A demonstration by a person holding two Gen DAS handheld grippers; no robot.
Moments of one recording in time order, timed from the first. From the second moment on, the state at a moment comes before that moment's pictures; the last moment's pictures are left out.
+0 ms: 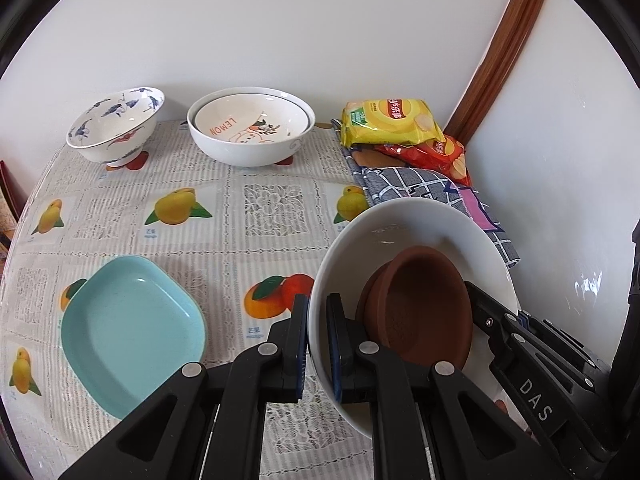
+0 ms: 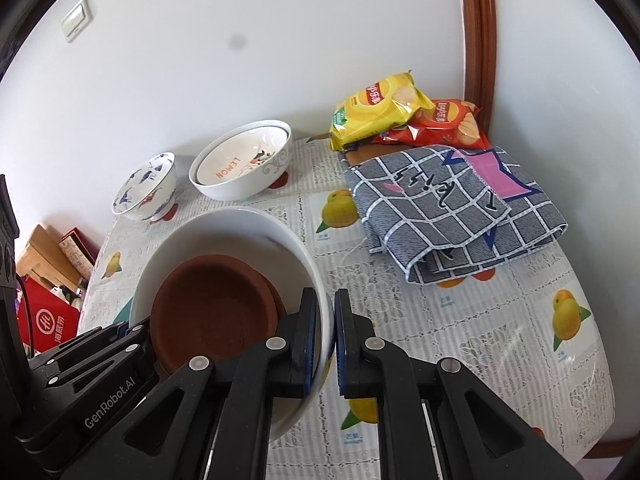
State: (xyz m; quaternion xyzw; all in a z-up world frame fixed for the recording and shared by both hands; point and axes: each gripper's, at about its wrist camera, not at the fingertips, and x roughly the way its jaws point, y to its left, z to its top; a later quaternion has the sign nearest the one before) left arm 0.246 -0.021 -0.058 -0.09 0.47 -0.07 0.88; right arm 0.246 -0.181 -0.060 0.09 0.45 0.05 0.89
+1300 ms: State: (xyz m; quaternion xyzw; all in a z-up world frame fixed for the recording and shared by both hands) left arm 0.238 0.074 -0.055 -0.14 0.45 -0.02 0.88; right arm 0.253 -0.085 -0.057 0.07 0.45 0.10 0.89
